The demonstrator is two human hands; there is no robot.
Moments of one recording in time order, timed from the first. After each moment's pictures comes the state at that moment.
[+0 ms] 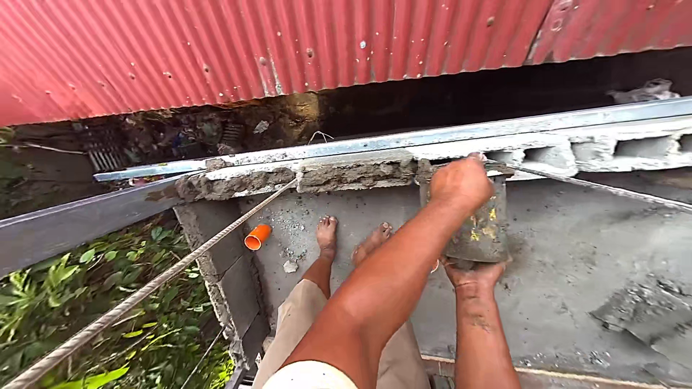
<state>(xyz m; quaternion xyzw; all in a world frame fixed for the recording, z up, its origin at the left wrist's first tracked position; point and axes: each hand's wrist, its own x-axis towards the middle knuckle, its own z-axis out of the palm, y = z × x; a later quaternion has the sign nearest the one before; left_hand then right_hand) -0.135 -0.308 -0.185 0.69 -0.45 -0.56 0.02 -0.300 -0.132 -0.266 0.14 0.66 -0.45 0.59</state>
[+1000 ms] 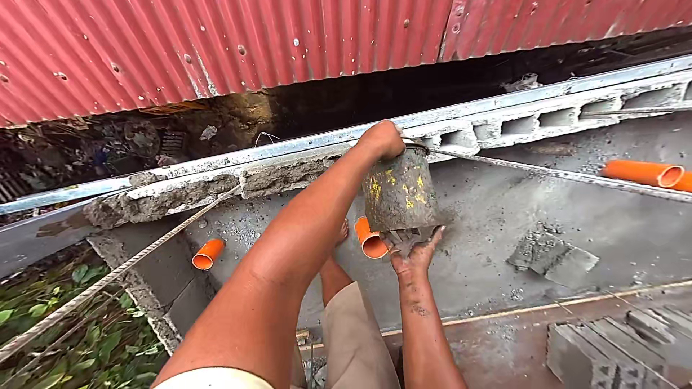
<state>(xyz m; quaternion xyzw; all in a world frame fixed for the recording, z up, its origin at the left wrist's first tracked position) -0.109 -0.367 -0.240 0.59 -0.52 -0.62 -0.03 -0.286 -0.144 -0.222 0.13 0.72 -0.39 0.55</state>
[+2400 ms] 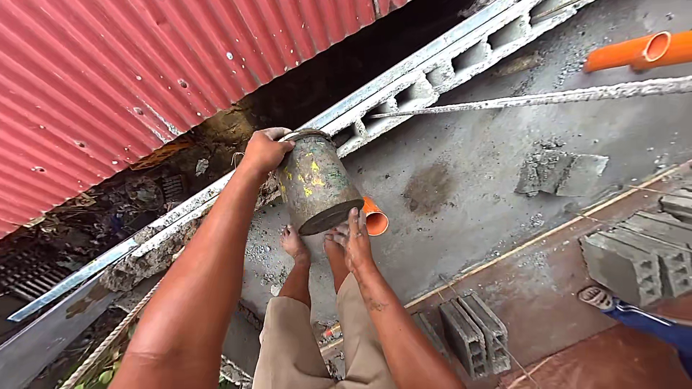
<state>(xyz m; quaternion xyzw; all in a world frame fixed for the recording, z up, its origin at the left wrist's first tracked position) -0.006 -0.316 -0.213 0.70 -0.39 -0.60 0.03 -0.192 -0.097 -0.189 -0.03 0.74 -0.31 0.59</state>
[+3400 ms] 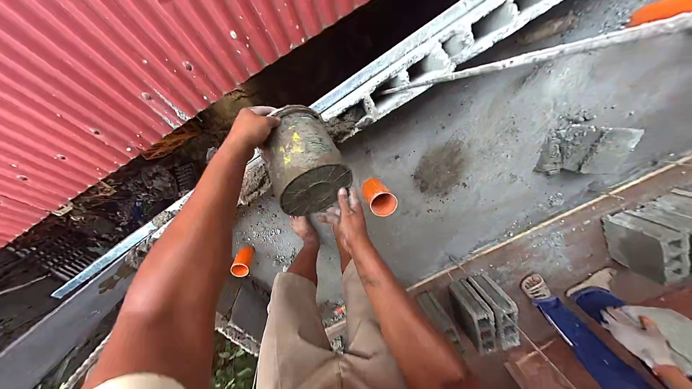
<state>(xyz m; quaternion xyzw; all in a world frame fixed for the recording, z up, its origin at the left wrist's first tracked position) 0.034 -0.319 -0.225 0.72 -0.36 -0.59 0.01 -0.167 -0.090 -0.191 -0.08 0.71 -0.30 0.63</state>
